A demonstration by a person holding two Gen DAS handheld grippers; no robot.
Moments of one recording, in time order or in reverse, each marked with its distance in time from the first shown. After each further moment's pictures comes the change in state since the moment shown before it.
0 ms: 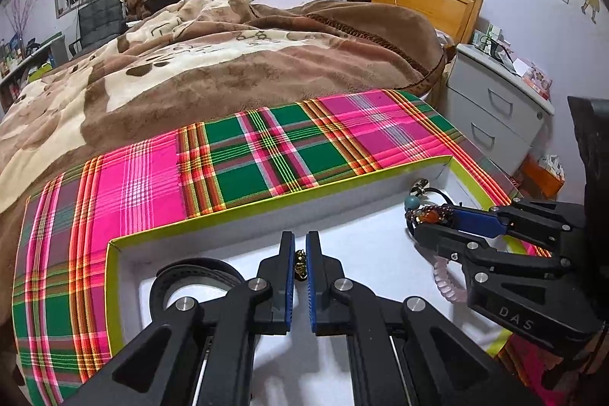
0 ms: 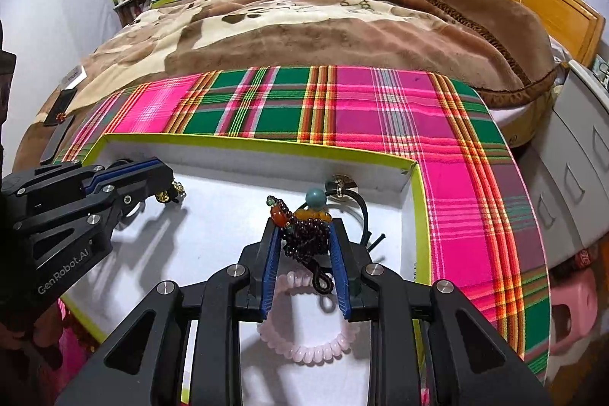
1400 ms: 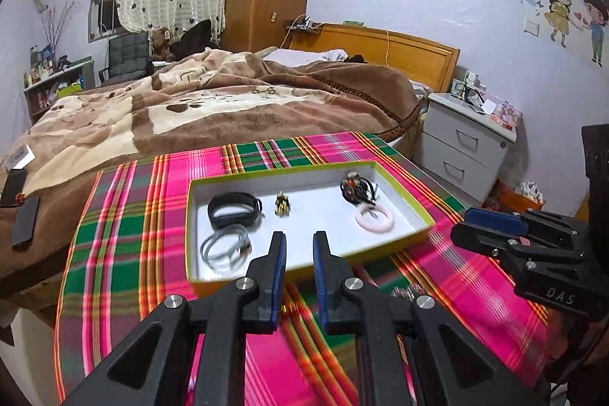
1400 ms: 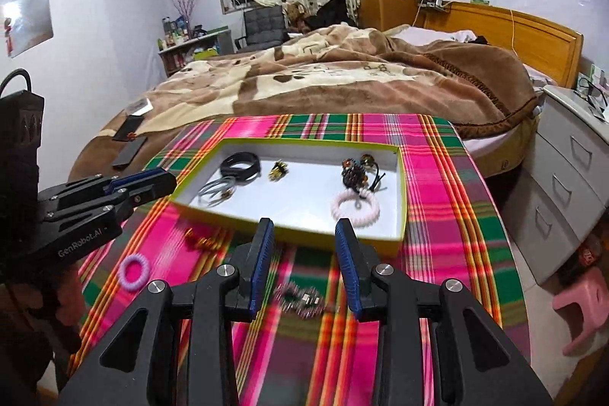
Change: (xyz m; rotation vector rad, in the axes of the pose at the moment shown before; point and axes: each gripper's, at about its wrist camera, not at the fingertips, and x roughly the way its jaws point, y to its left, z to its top) left arm -0.174 -0.035 -0.101 -0.040 -0.234 0.024; right arm -0.165 0.034 -0.104 -0.025 -0.259 0.104
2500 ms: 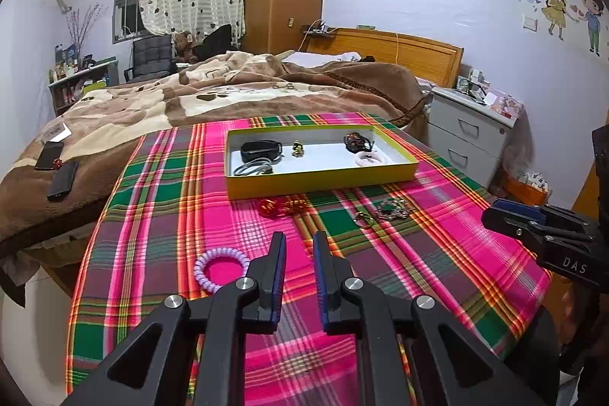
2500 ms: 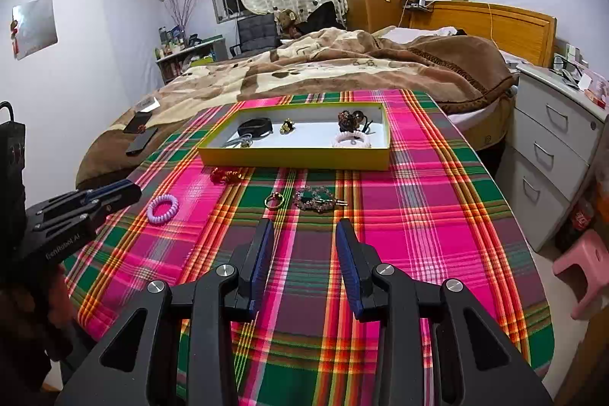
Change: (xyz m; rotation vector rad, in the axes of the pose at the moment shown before) left arm -0.082 -0.010 -0.086 -0.021 -0.023 0.080; right arm -0.061 0.015 -0.082 0.042 -0.029 -0.024
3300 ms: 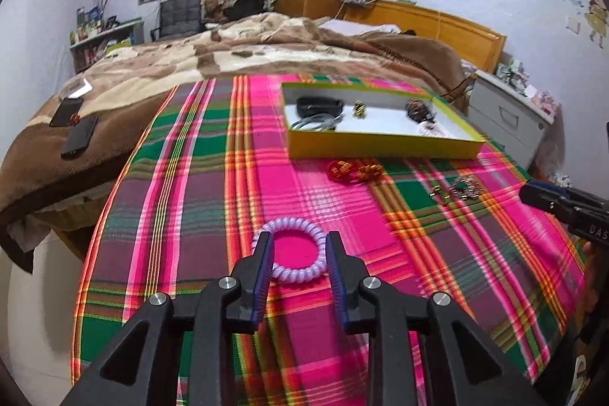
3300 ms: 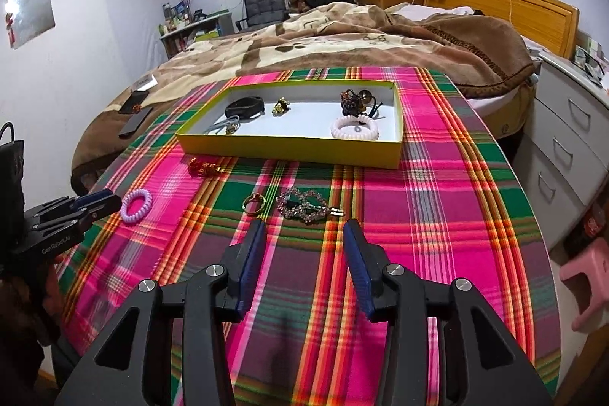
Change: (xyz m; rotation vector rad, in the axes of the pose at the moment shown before) left arm 0.046 0.057 -0.015 -0.092 0.141 0.092; right arm 0.059 -0.018 0.020 -0.034 0.109 0.036
